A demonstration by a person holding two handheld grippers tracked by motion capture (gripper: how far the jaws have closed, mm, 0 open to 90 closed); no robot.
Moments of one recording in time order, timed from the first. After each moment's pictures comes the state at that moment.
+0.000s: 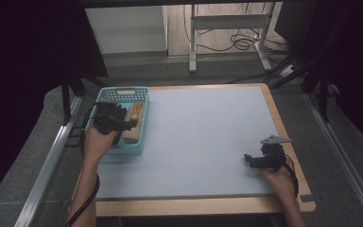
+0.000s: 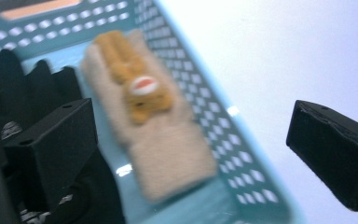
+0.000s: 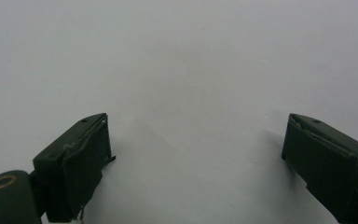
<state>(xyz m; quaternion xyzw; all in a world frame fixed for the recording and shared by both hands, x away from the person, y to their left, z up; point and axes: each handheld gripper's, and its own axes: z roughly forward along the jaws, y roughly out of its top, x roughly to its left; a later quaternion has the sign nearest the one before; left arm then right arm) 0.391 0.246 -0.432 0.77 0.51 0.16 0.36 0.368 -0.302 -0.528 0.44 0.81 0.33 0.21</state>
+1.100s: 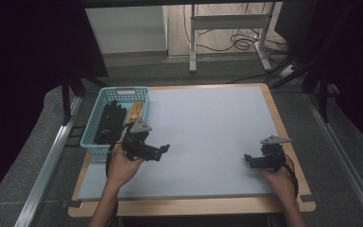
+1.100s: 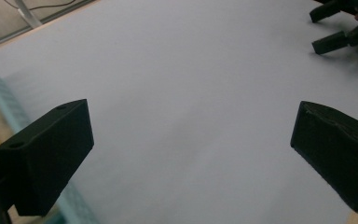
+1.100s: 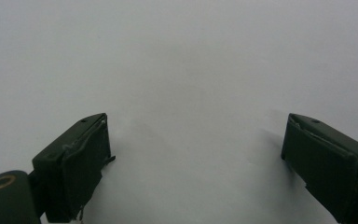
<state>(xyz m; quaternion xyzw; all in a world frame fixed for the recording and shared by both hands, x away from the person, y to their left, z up) 0.320 0.145 -0.435 0.82 0.36 0.17 0.41 0.368 -0.302 -0.529 0.44 0.81 0.33 0.21</state>
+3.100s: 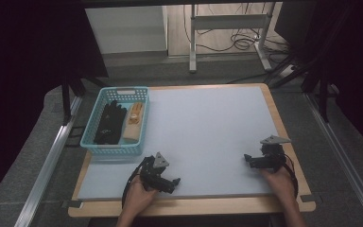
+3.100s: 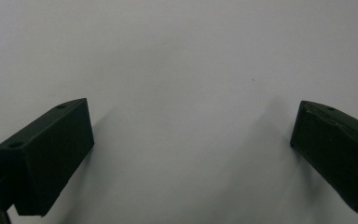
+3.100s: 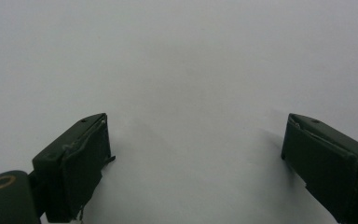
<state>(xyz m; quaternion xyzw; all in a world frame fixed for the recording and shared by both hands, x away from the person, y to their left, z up) 0.289 0.109 -0.548 0.85 0.36 0.13 0.35 0.368 -0.301 -0.529 0.44 0.81 0.33 0.21</state>
